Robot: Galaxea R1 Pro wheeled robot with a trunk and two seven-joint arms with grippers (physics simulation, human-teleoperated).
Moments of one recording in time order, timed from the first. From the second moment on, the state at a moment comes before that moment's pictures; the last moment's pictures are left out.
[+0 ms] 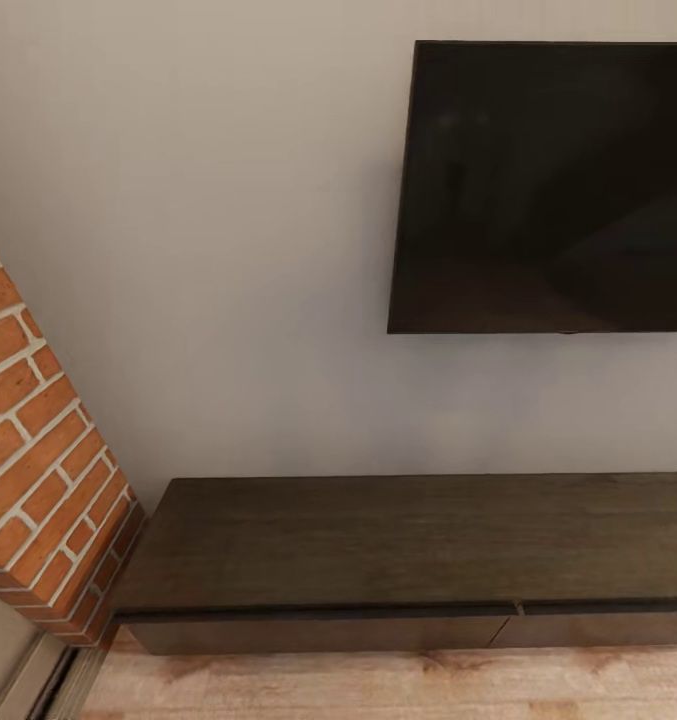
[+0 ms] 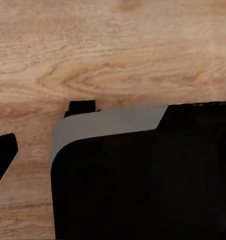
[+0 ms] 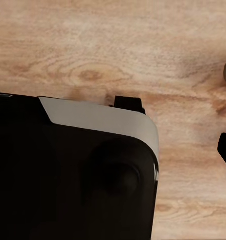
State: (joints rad) left arm 0.00 0.01 -0.01 -0.40 -0.01 -0.04 -0.09; right arm -0.09 0.00 0.08 -0.19 0.02 -0.14 0.00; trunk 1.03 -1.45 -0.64
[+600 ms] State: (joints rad) left arm -0.17 0.00 -0.03 -0.63 -0.01 0.13 -0.86; right arm -0.09 0.00 0.09 -0.19 0.02 -0.14 0.00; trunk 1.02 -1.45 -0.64
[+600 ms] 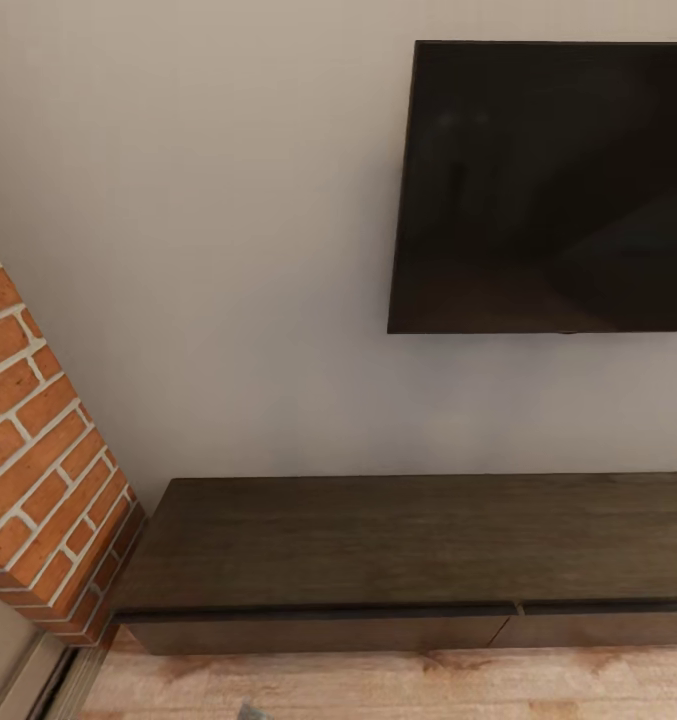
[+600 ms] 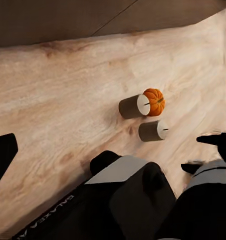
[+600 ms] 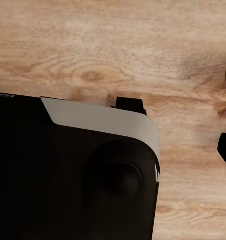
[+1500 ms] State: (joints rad) left arm -0.28 -0.07 -0.22 -1.24 0.01 0.68 -1.02; right arm -0.09 0.00 0.09 -0.19 0.02 -0.14 0.00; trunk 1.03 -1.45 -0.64
